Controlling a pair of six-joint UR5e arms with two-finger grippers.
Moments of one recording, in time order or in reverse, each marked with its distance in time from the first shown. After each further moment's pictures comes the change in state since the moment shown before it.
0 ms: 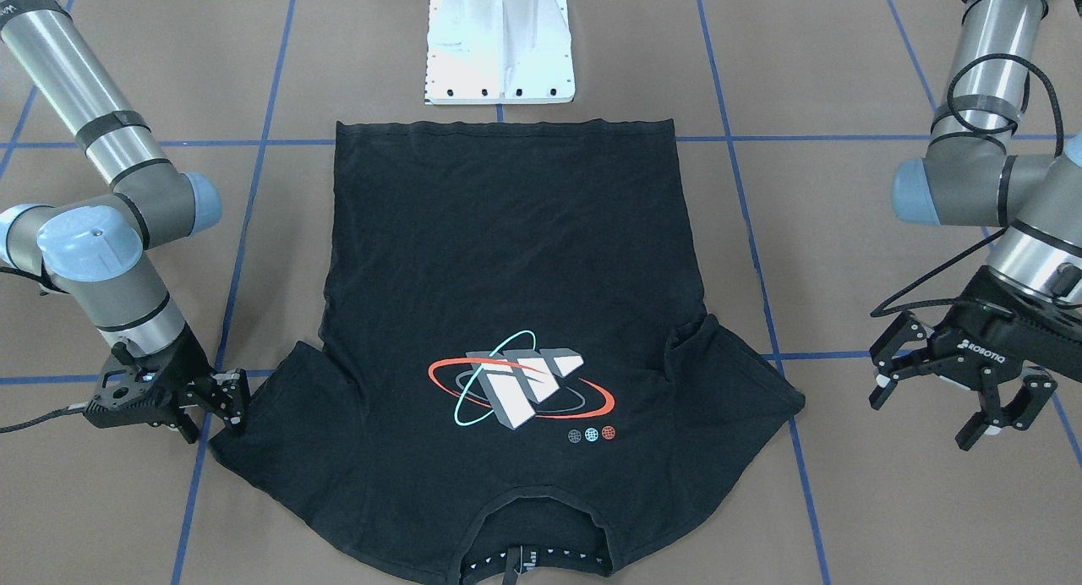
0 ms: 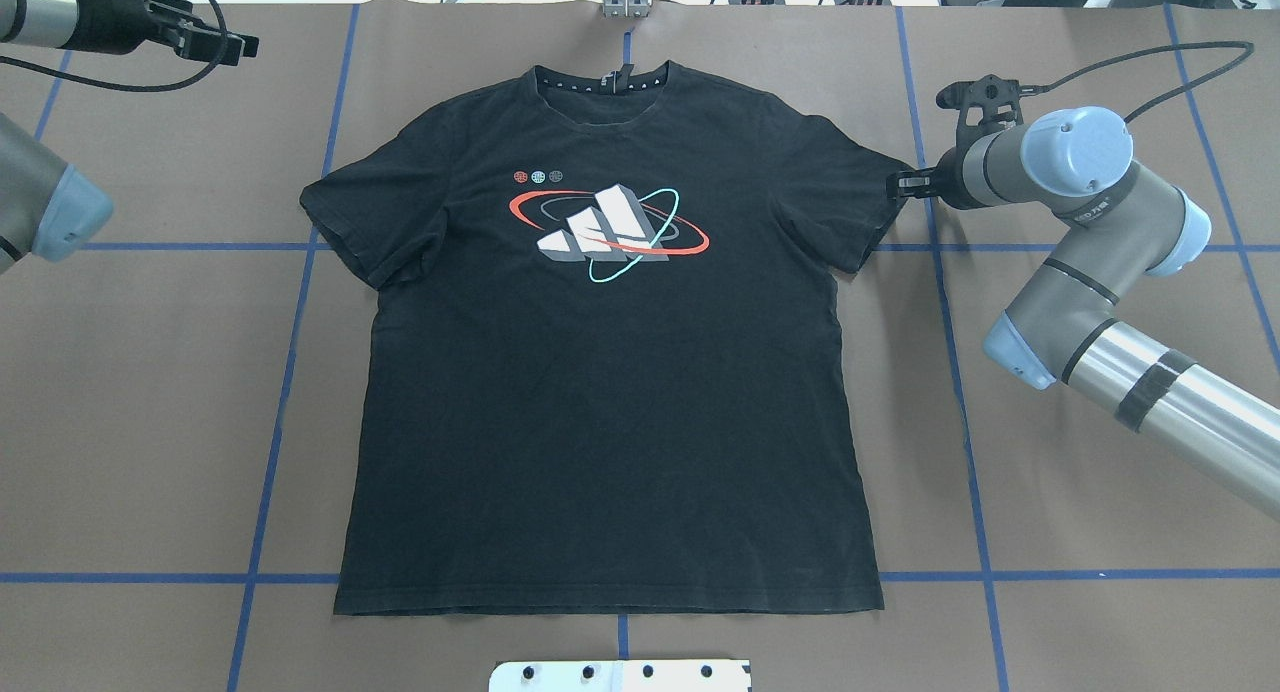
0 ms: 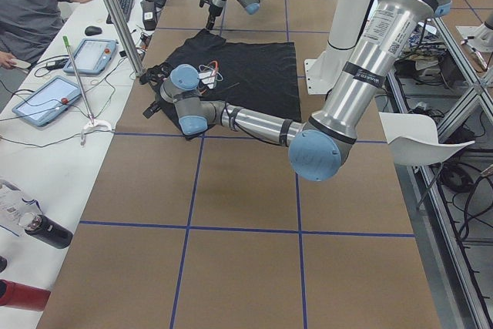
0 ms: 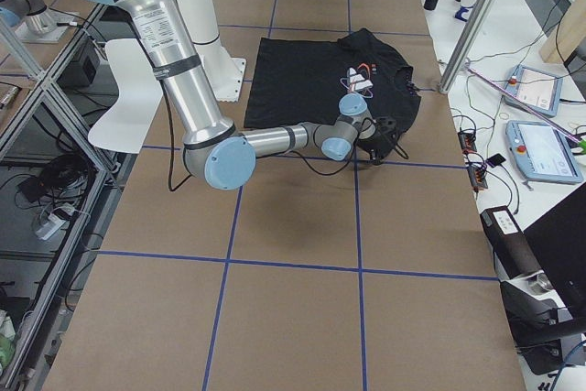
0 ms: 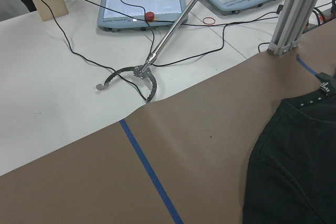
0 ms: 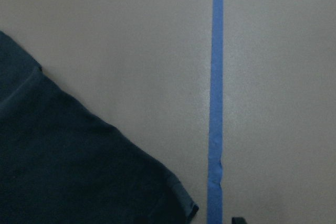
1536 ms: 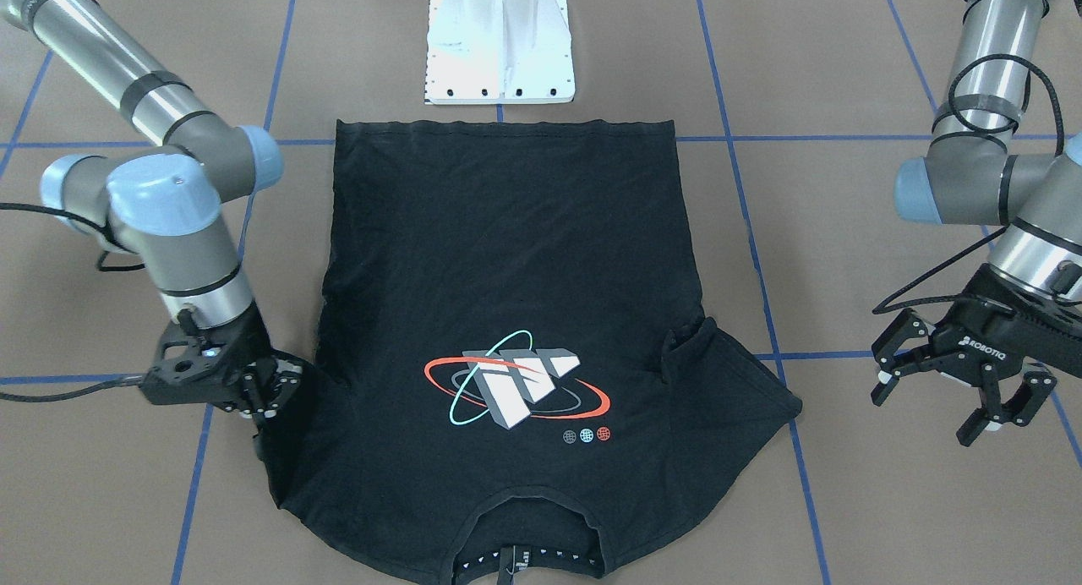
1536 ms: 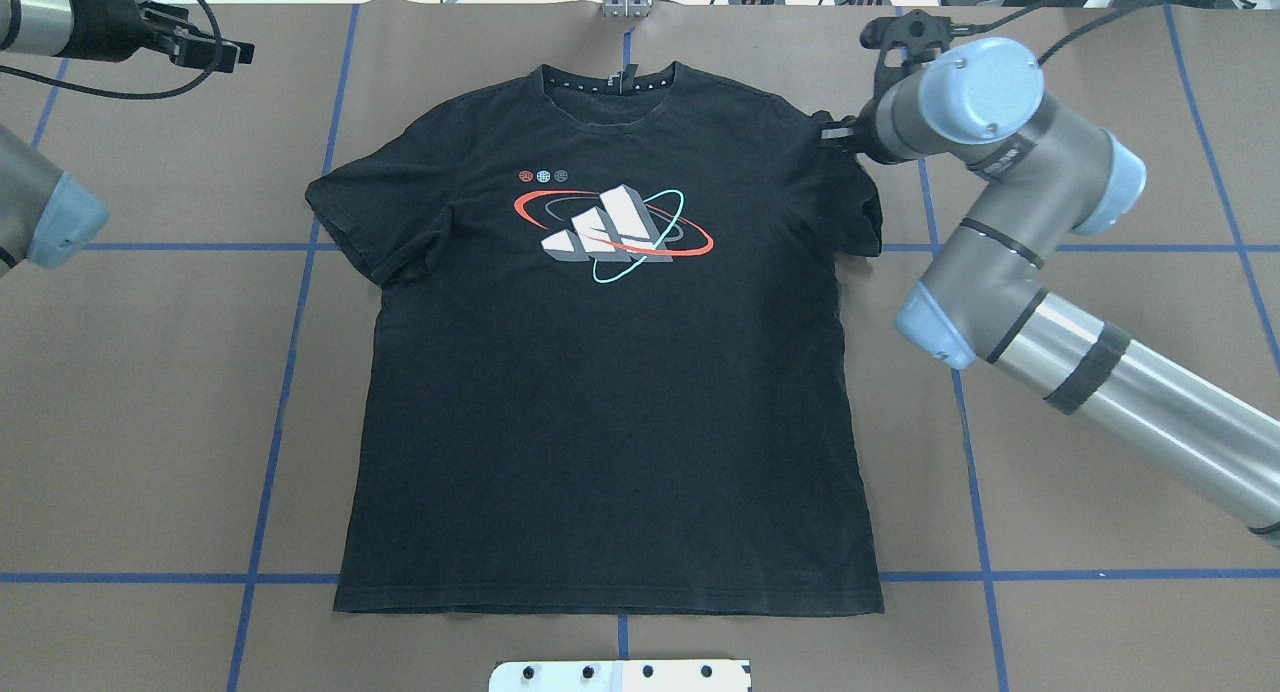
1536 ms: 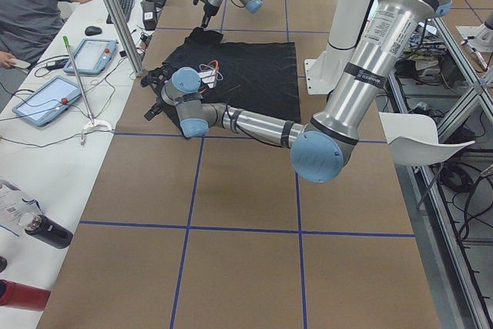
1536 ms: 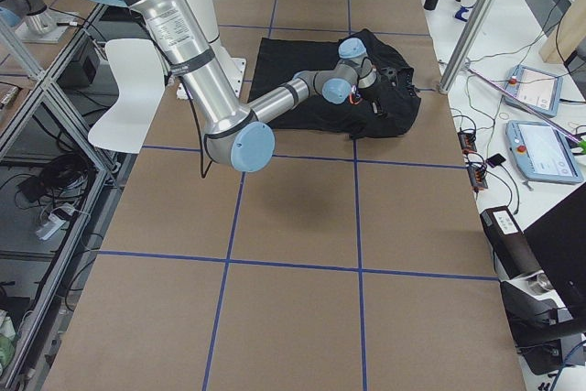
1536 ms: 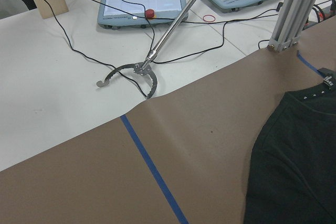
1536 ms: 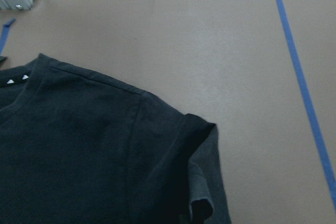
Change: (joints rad) left arm 0.001 0.013 0.000 -0.014 0.000 0.000; right arm -0.091 0.184 0.217 -0.452 -0.163 0.125
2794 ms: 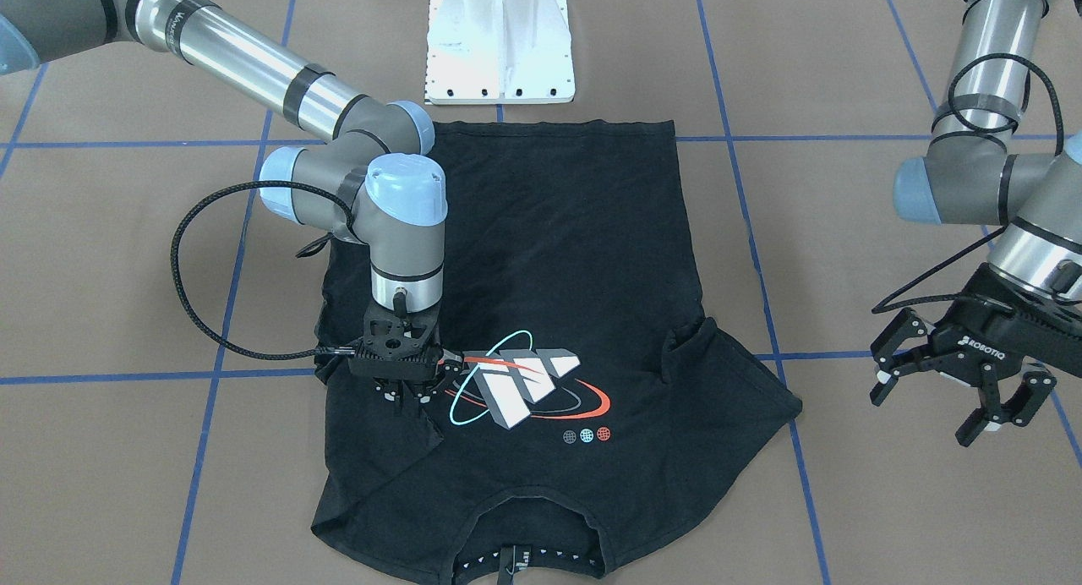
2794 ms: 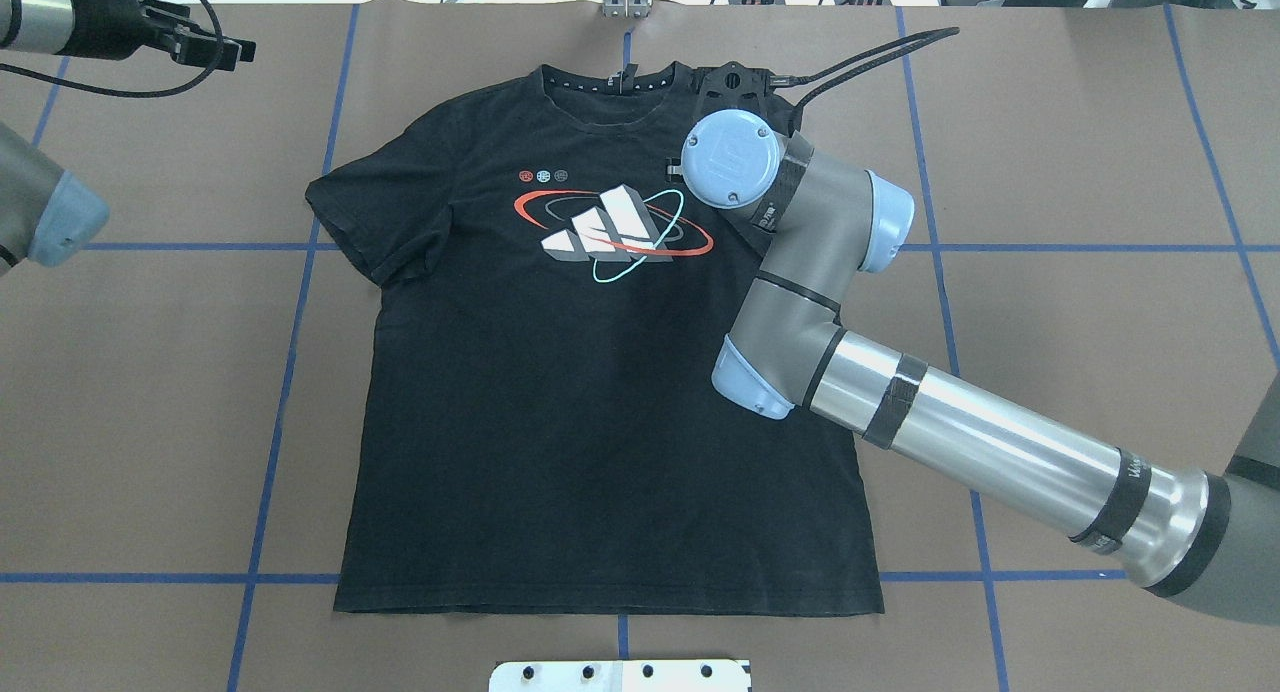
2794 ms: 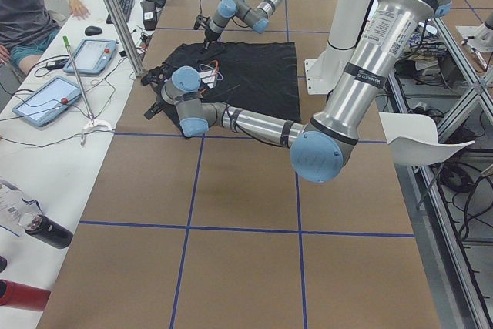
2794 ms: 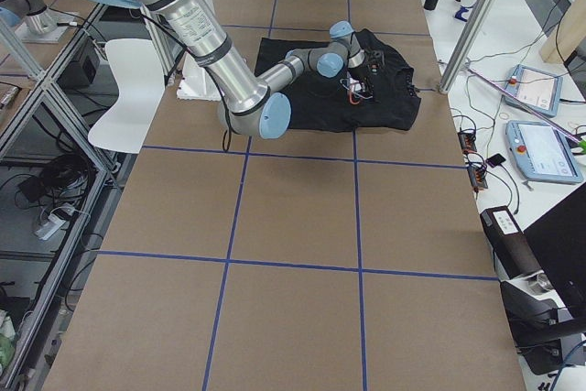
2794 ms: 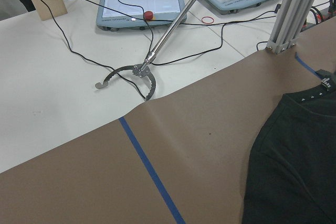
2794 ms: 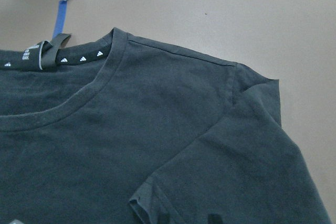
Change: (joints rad) left arm 0.000 -0.003 -0.002 0.001 0.000 -0.004; right arm -0.121 0.208 -0.195 -0.081 -0.151 0.116
